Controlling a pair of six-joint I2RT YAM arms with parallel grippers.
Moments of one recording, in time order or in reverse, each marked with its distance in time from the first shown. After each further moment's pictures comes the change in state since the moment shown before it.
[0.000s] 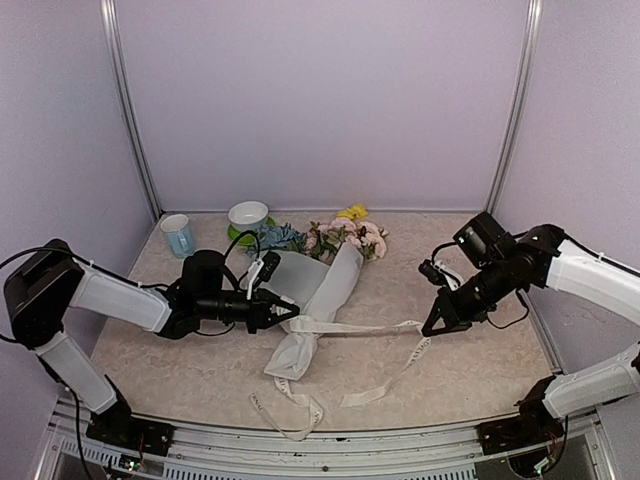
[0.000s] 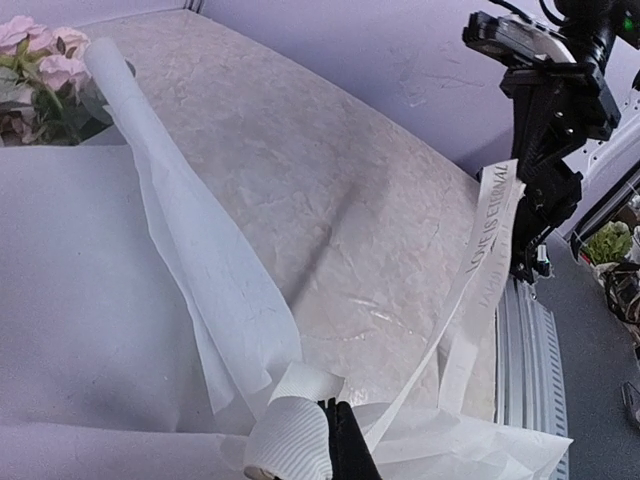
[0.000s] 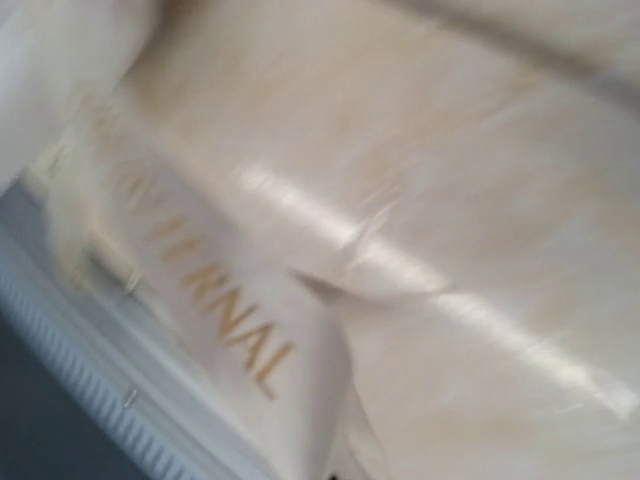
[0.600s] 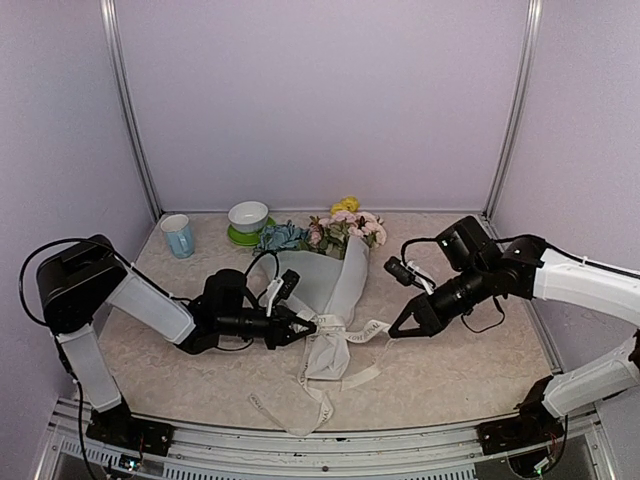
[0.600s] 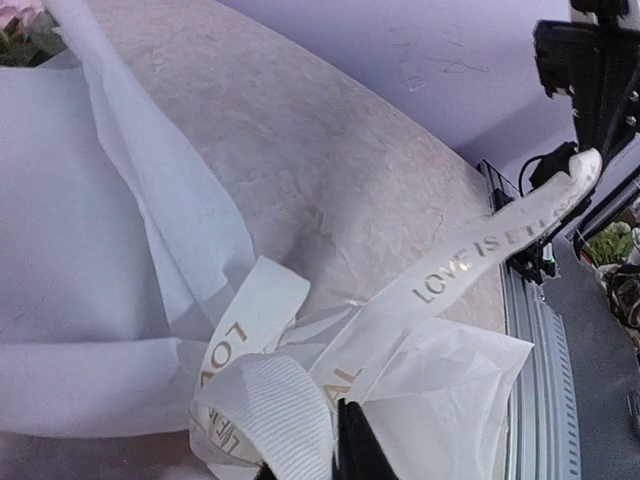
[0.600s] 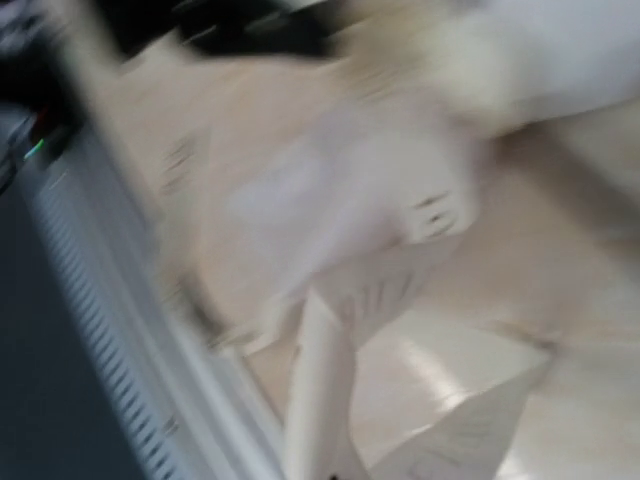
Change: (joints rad) left arm -0.097 0.220 0.052 0.190 -0.054 -0.084; right arm 0.025 0.077 -0.004 0.266 -0.135 -0.195
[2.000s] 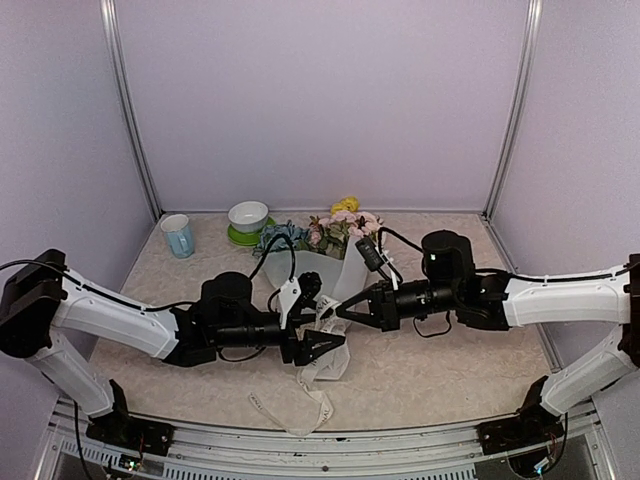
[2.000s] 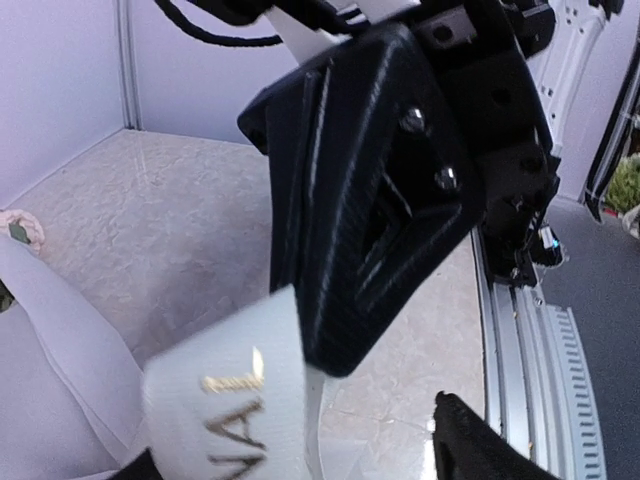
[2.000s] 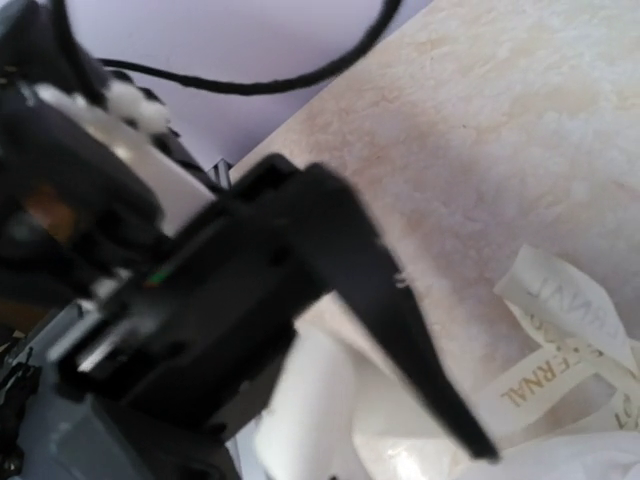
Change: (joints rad) left arm -0.285 -0.257 0.022 -0.132 -0.317 0.285; right arm 0.173 0.096 -0.206 0.921 -0.029 0.240
